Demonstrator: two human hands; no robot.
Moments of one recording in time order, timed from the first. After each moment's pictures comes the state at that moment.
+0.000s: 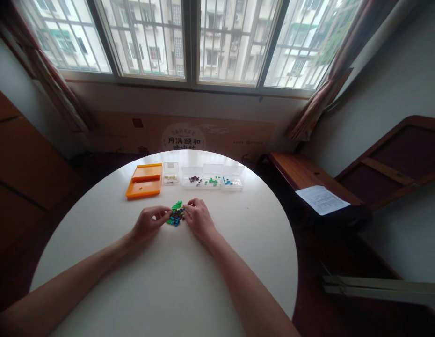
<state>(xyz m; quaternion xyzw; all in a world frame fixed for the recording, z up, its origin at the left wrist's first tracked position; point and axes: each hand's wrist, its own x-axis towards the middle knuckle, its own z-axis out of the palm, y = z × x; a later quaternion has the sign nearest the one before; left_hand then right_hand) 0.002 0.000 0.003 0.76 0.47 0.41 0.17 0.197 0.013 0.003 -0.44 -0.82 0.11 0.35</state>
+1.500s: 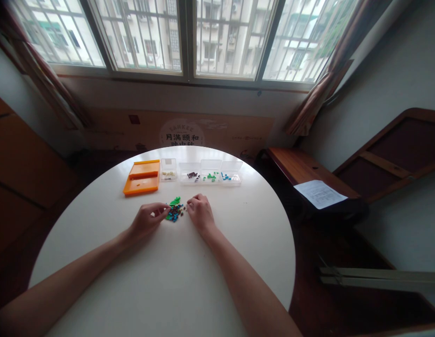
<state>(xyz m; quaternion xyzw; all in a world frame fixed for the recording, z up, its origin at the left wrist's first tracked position) 0.002 0.000 0.003 0.77 0.46 0.41 0.16 0.200 0.019 -0.004 -0.52 -0.76 0.12 0.39</state>
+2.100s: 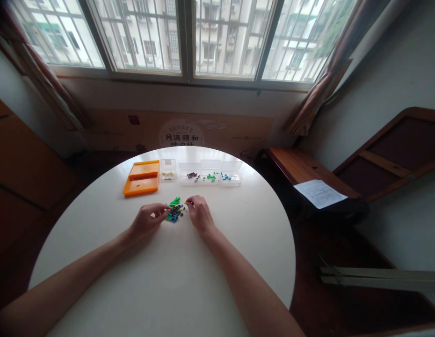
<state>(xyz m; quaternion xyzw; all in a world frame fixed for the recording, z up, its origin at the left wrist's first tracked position) 0.002 -0.001 0.005 0.78 0.44 0.41 0.17 0.198 0.015 0.002 -0.48 -0.73 0.22 0.43</state>
